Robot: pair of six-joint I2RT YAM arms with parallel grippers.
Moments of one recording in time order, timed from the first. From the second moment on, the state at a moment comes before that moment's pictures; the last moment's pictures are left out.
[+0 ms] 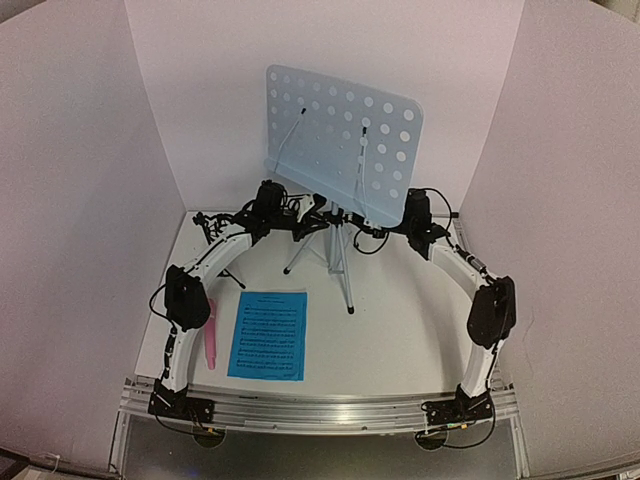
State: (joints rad) left arm -0.56 2.30 2.22 -0.37 0.73 0.46; right arm 0.39 1.94 1.69 -0.03 -0.66 -1.06
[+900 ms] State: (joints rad) left arm -0.56 2.31 2.25 -0.37 0.72 0.45; right arm 0.43 2.01 1.82 -0.20 -0.61 -1.18
